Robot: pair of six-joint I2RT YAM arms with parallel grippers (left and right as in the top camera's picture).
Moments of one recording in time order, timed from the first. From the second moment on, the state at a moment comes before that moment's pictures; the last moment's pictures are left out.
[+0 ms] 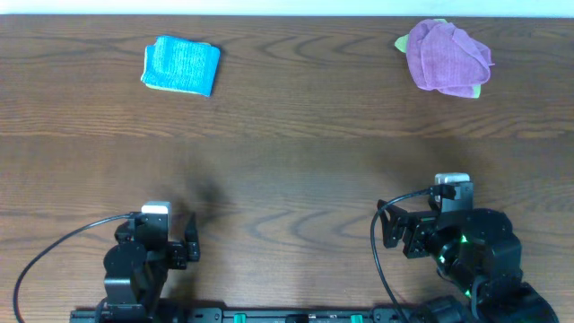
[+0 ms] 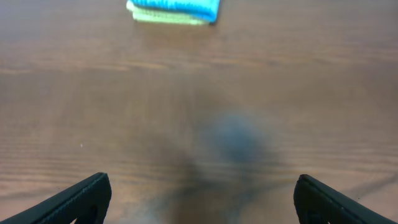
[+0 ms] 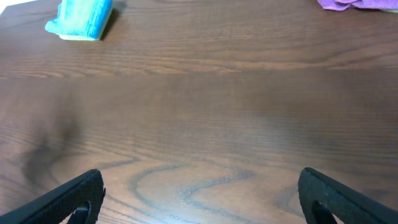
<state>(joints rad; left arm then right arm) -0.03 0.10 0.31 -0.76 0.04 0.02 0.32 0.52 0.76 -0.87 -0.05 0.33</state>
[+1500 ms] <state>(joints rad) -0.05 0.01 0.25 -0.89 -0.02 0.04 0.32 0.52 0.76 -0.87 -0.05 0.33</state>
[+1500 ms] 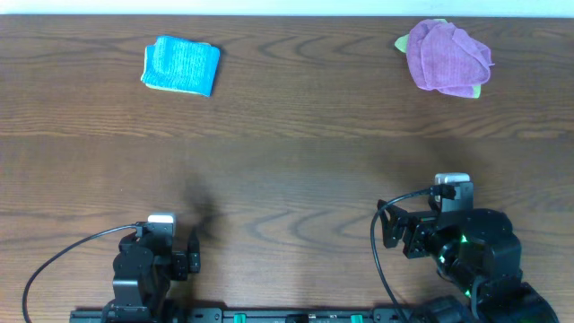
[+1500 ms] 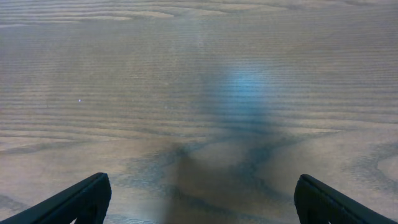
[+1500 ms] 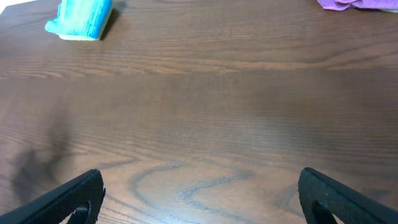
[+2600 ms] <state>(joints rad) -0.05 0.01 0.25 -0.89 -0.03 0.04 0.12 0.06 0.21 -0.73 0.05 0.13</state>
